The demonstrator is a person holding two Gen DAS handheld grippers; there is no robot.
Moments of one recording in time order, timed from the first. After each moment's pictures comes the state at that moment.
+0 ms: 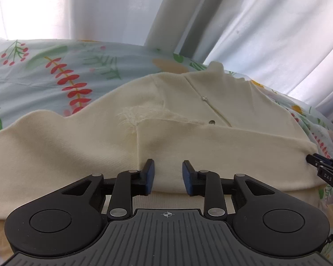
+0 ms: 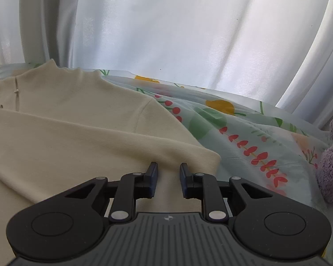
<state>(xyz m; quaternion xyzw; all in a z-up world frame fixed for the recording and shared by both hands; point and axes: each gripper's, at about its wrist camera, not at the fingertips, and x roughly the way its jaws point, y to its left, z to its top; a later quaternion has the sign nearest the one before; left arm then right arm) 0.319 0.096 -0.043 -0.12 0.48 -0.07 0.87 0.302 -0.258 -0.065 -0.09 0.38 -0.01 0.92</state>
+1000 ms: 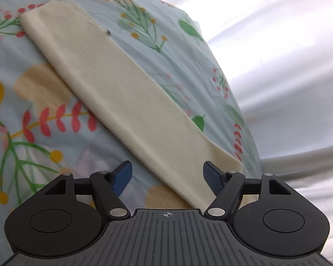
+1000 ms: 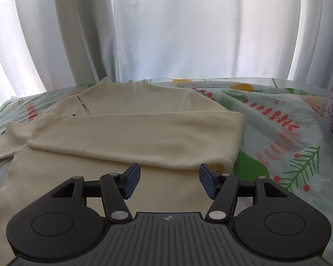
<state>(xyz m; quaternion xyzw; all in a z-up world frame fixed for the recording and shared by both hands) 0.165 0.303 -0.068 -0.50 0.31 0.21 0.78 0.202 -0.247 -0.037 0.04 0.37 0.05 0.93</state>
